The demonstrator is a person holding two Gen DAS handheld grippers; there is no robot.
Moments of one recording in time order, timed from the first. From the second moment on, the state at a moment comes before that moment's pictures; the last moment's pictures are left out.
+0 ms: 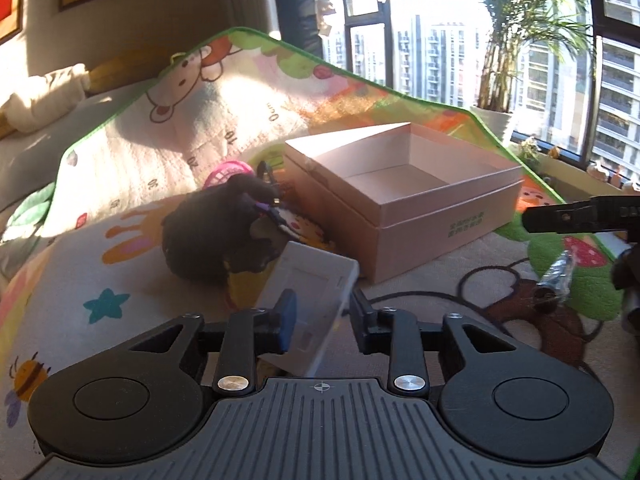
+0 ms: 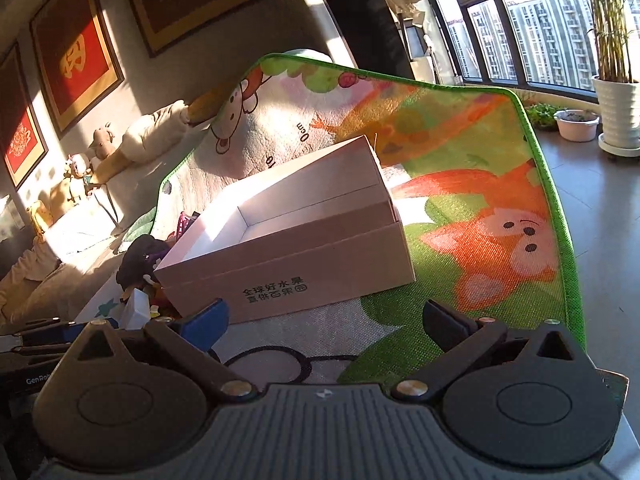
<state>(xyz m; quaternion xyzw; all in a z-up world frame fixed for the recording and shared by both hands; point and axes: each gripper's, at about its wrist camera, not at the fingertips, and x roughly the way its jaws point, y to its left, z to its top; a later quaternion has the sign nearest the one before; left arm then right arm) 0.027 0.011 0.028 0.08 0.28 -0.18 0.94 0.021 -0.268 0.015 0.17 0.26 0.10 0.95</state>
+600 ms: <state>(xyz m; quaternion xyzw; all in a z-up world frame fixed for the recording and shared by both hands) 0.059 0.021 0.006 0.05 0.31 -0.10 0.94 0.022 -0.268 0.015 0.18 0.26 0.09 0.94</state>
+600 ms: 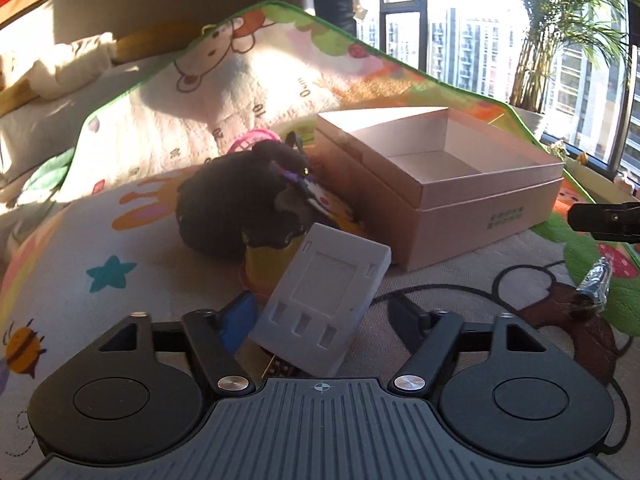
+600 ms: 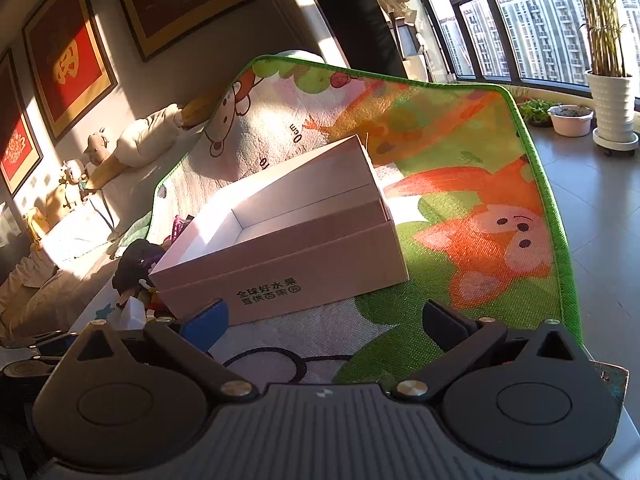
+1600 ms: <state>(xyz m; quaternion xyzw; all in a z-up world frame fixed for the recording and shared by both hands) -0.013 -0.034 0.013 0.13 0.32 -0.26 0.90 0.027 -0.277 0.010 0.21 0.28 0.08 0.93</state>
